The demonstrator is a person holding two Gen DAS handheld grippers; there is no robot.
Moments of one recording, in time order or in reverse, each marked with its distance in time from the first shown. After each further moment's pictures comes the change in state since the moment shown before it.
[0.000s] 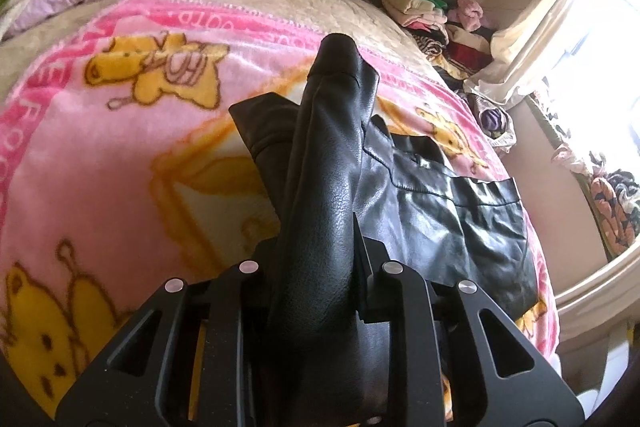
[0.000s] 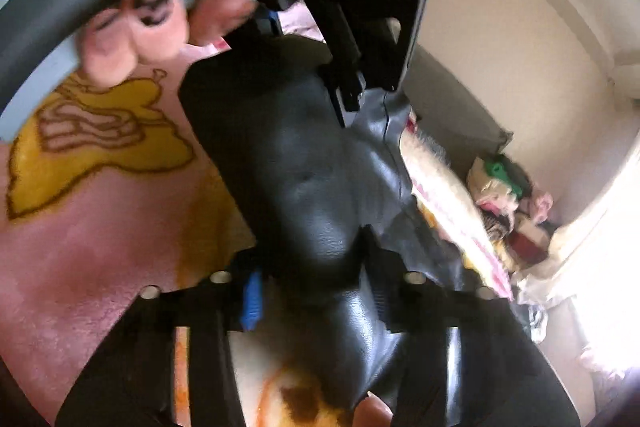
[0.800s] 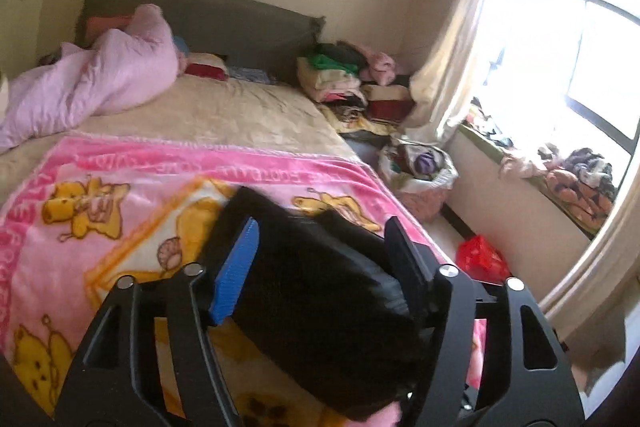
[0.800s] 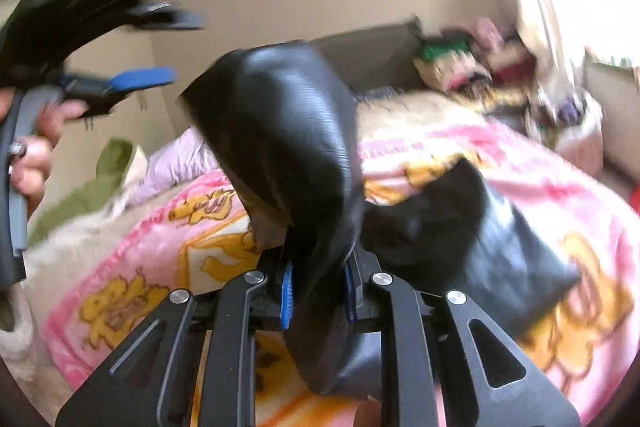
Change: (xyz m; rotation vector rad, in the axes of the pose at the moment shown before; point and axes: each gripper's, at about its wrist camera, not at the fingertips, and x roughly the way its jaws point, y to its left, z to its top) left arm -0.083 -0.183 0.018 0.205 -0.296 -0.095; right arm -0.085 -0.233 -0.129 1.013 -0.094 0.151
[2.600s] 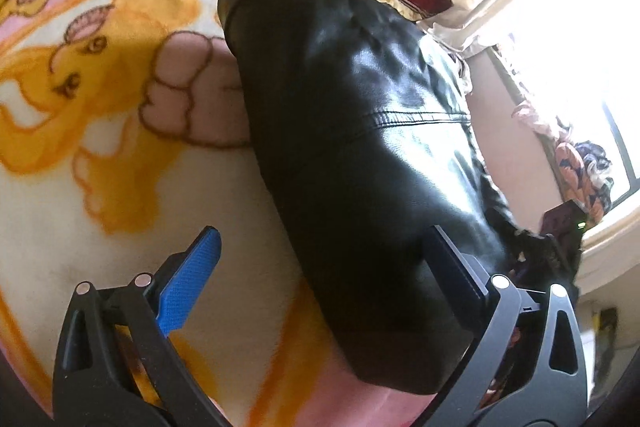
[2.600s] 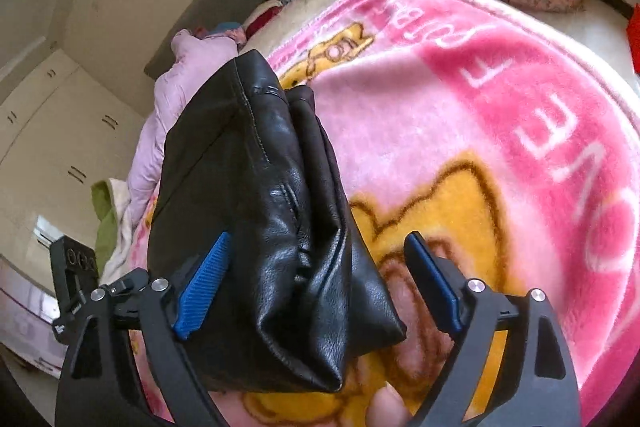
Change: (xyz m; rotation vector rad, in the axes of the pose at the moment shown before) left arm 0.173 0.005 -0.143 -0.298 0.475 -0.094; right arm 0.055 -0.240 0.037 0.414 0.447 0.073
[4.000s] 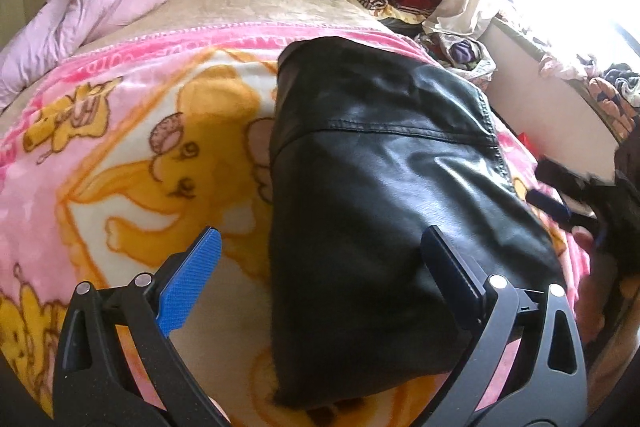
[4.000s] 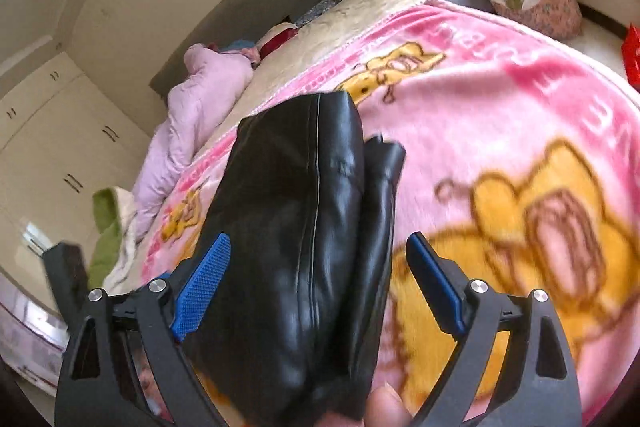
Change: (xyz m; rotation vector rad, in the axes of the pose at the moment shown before) left arm -0.068 0.014 0.002 0.326 -0.139 0.257; right arm 0.029 0.131 -0.046 -0.098 -0.175 -0.091
